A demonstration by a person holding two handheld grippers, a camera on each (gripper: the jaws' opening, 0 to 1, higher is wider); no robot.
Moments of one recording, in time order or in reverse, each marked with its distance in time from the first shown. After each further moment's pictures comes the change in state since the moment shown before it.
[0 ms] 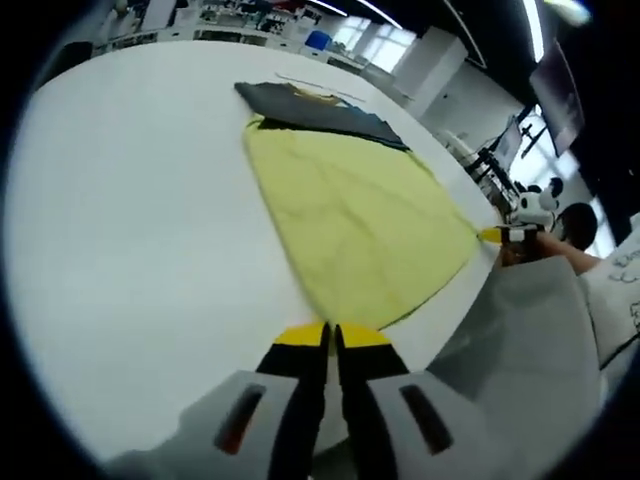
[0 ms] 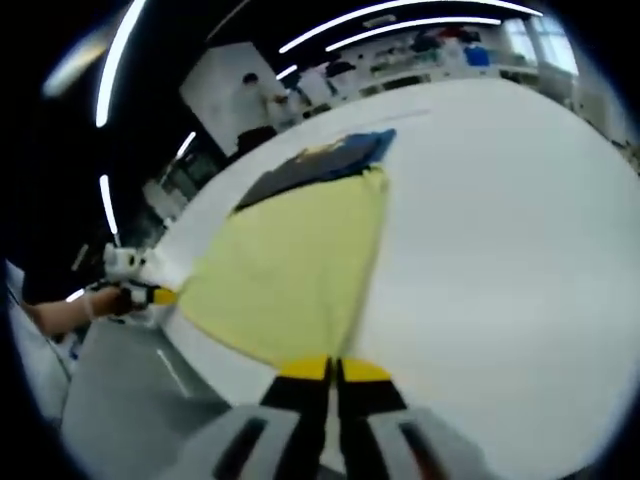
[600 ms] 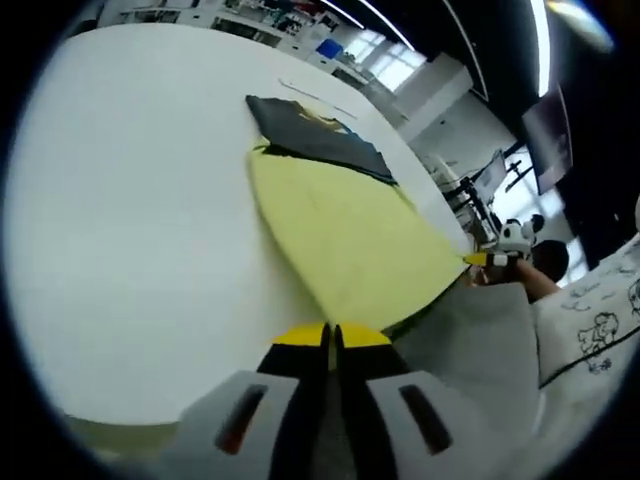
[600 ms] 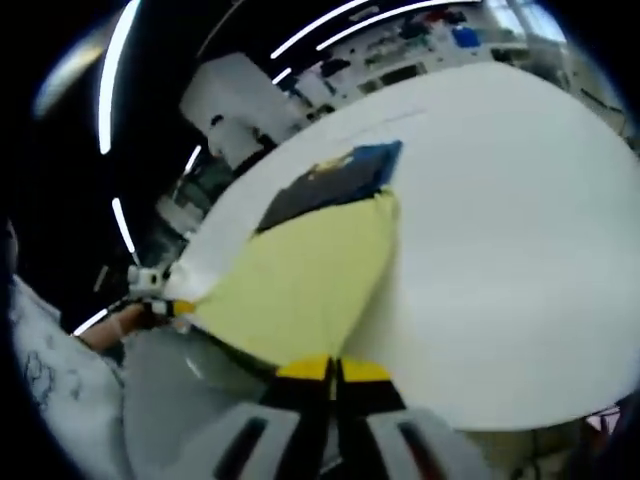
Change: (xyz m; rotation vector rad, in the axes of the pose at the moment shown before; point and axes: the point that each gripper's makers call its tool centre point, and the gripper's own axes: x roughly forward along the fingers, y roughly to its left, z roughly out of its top) left arm -0.050 -0.049 -0.005 -0.151 -0.033 -0.108; right arm -0.060 0.025 -0.012 0.081 0.031 0.090
